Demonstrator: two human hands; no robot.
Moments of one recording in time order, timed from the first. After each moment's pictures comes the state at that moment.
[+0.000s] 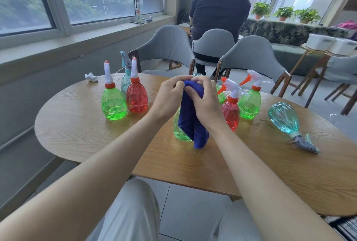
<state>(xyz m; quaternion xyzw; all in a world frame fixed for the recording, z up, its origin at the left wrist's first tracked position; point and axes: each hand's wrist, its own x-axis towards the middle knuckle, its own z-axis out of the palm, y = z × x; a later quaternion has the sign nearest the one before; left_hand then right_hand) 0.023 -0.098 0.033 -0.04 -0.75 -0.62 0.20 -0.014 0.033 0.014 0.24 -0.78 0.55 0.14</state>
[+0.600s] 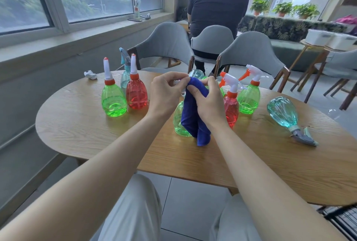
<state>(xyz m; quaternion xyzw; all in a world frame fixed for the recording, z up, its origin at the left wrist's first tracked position) 0.029 -0.098 0.026 -0.01 -0.76 -0.56 0.34 -0.009 0.036 0.005 0.19 -0.78 0.58 0.17</state>
